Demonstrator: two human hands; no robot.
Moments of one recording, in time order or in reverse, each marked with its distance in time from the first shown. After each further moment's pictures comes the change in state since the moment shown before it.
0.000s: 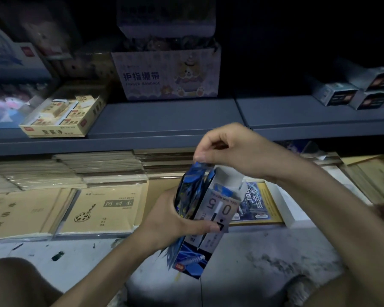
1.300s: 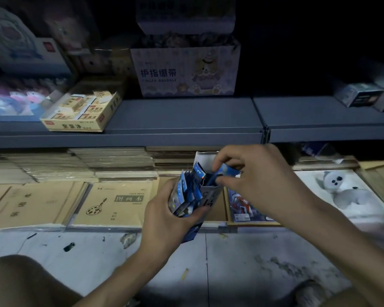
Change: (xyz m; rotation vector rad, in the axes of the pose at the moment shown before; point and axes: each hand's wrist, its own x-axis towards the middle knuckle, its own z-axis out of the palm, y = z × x) left_hand -0.011 -0.033 0.002 0.086 0.541 0.145; right_hand -0.035 -0.003 0.040 -0.400 0.317 -0.034
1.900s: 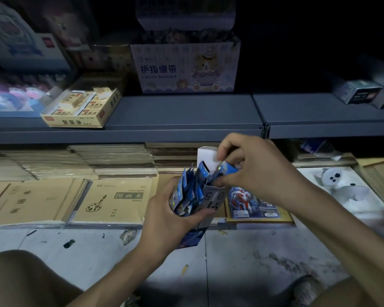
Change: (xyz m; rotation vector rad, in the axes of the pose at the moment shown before) left_hand -0.005 0.004 -0.004 -0.030 -0.106 0.020; right_hand 0.010 0.005 -0.001 0.054 -0.100 0.145
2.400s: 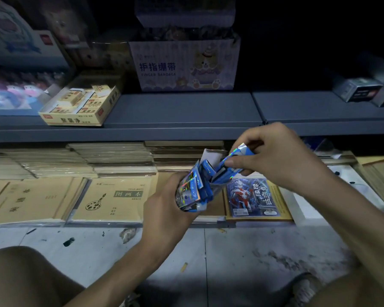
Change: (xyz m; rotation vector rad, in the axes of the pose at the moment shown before) left_hand 0.008 -0.012 0.007 0.268 0.120 0.094; right_hand 0.004 0.006 -0.023 0.168 0.045 0.067
